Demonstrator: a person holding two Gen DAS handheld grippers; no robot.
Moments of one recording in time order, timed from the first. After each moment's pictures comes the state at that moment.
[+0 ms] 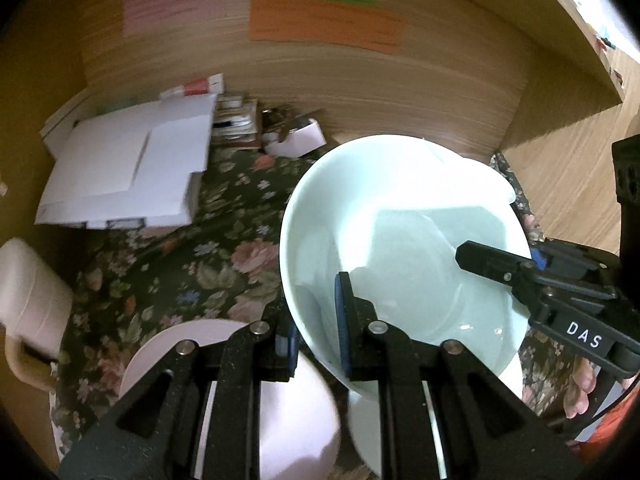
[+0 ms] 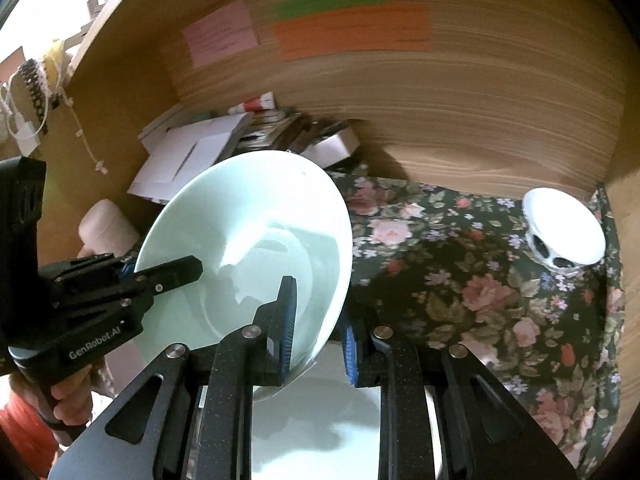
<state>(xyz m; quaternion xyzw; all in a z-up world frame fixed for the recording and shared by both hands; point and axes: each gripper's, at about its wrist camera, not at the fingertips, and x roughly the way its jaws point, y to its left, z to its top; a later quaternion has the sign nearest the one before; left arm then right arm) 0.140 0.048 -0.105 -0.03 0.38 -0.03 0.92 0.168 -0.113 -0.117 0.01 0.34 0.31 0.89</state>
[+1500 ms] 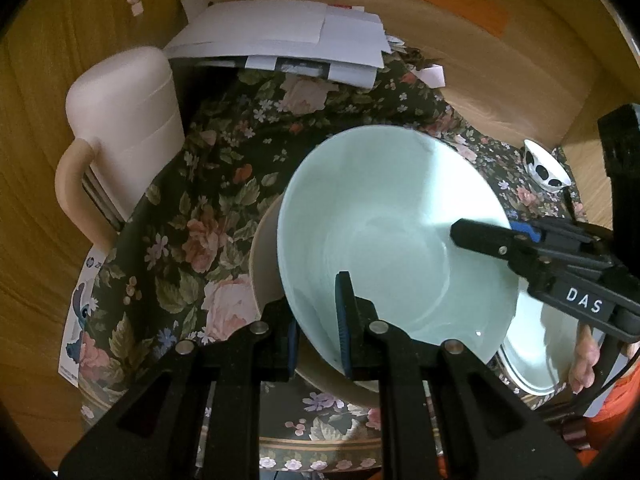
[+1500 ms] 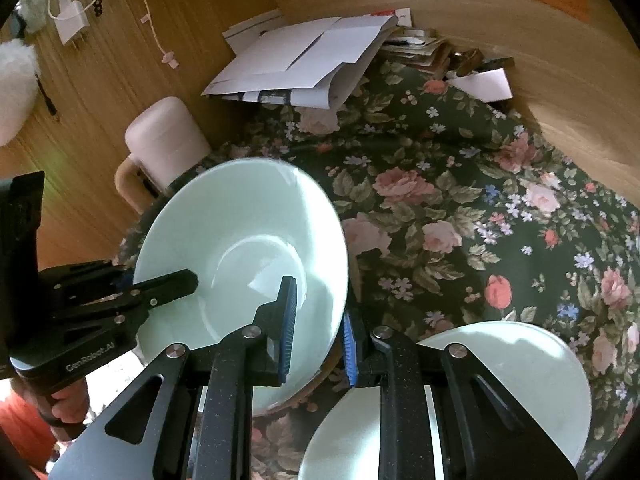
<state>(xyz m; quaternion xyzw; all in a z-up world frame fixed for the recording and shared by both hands) 0.055 0.151 -0.163 -0.10 0.43 0.06 0.90 0.140 -0.004 -0.168 -0.05 0.39 0.41 0.82</state>
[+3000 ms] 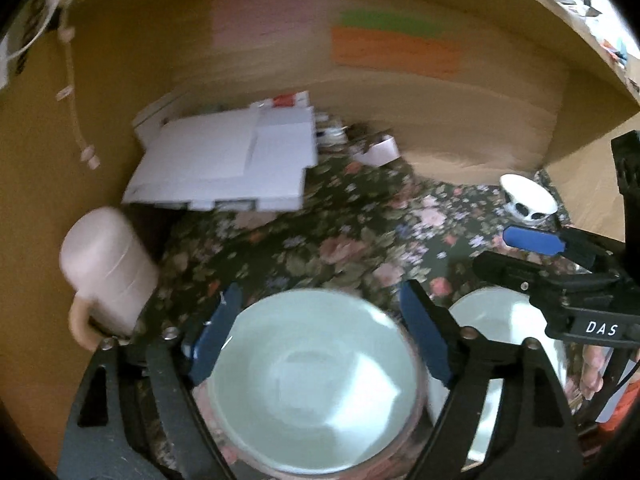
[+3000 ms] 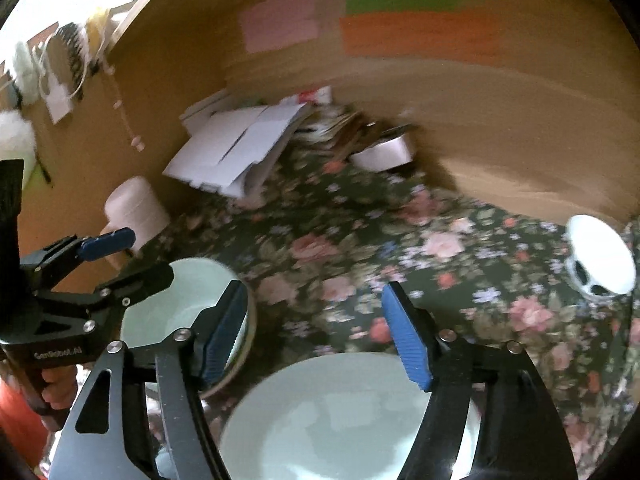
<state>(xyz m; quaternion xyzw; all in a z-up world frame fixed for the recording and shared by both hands) 0.094 0.089 -0.091 -0.01 0.34 0.05 0.94 0.160 -0.093 -0.124 -0.01 0.31 0.34 0.89</state>
